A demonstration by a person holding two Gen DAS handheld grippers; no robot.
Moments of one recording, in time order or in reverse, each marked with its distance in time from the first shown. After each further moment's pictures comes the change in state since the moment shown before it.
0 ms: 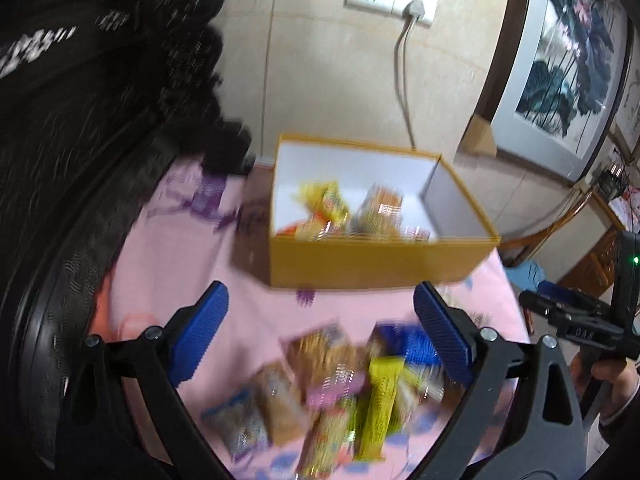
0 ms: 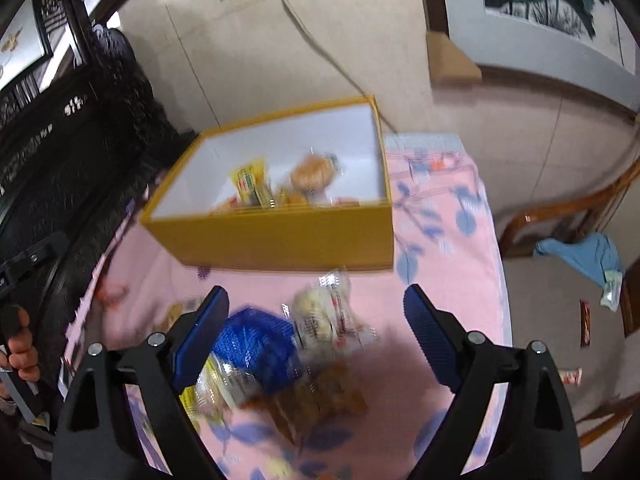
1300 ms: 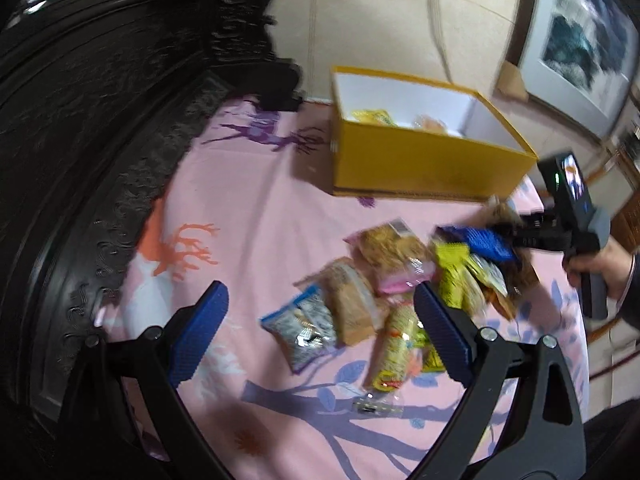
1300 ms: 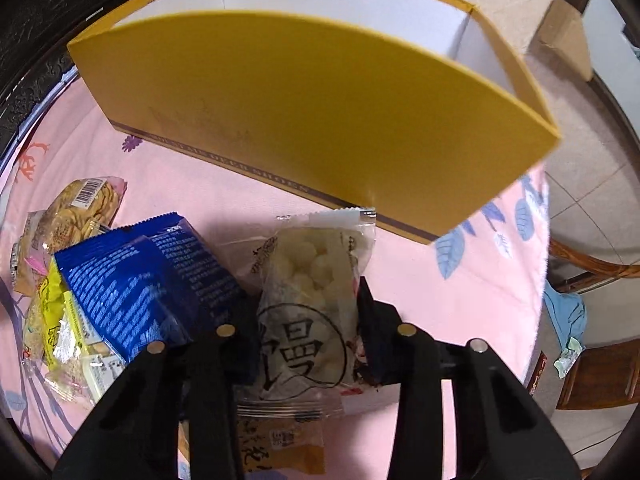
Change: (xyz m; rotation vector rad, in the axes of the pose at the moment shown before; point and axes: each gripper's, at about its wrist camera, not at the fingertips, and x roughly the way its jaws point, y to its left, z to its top) left arm -0.019 0.037 -0.087 0.041 0.115 0.107; right arm 0.126 0.014 -0.012 -0.341 0.284 -0.146
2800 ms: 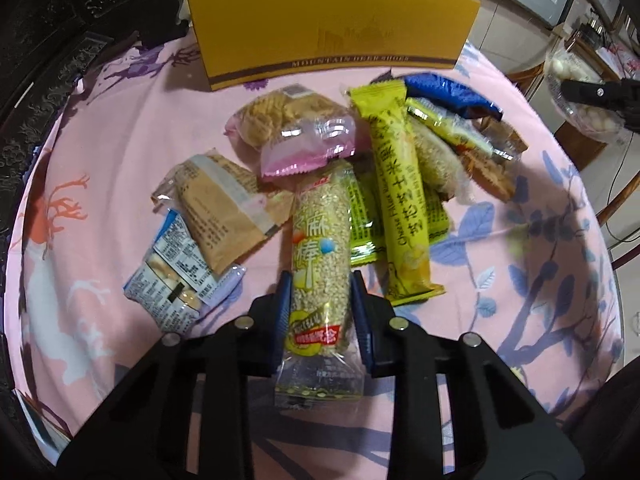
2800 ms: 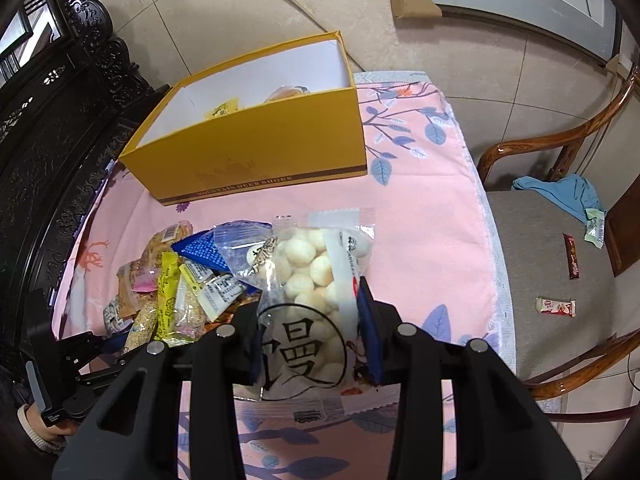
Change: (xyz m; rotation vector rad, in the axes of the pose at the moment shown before) left arm 0.087 -0.059 -0.066 0.231 0.207 -0.144; right arm -0.122 -0.004 -0.086 0.427 -0.168 0.102
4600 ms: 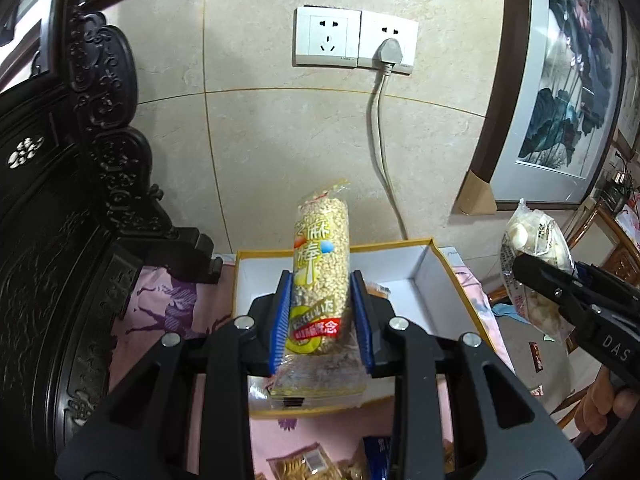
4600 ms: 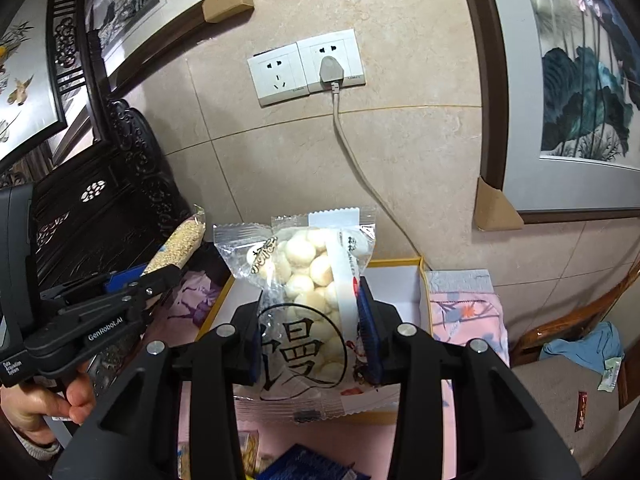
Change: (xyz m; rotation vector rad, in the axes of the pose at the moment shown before) left arm -0.114 0.028 0.306 -0.127 -0.435 0.074; right arm -0.032 0.075 0.217 -0.120 -0.365 0.115
